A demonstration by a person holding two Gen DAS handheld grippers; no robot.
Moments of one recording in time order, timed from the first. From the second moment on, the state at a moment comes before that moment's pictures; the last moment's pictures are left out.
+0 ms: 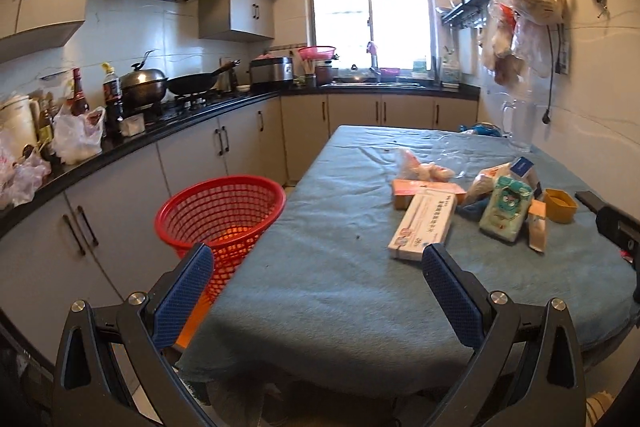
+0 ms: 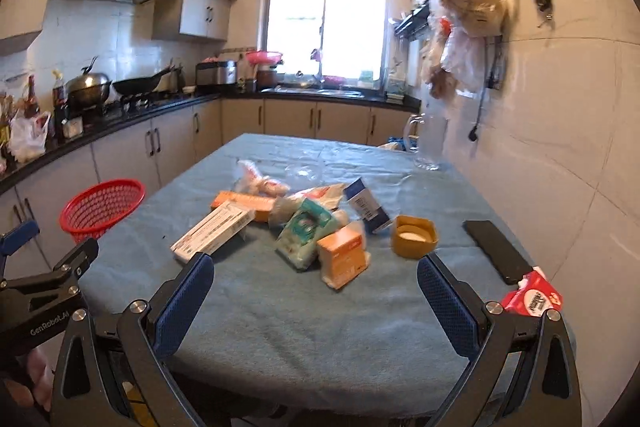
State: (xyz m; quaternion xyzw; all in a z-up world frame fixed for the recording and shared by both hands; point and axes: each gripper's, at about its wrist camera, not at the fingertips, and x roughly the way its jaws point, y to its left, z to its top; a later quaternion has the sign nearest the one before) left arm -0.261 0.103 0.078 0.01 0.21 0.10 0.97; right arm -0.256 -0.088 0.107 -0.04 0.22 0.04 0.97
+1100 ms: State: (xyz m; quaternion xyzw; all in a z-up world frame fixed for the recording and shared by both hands) left arm -0.256 0.106 0.058 0.01 0.23 0.10 0.97; right arm -0.250 -0.069 0.085 -0.06 0.25 0.04 0.97
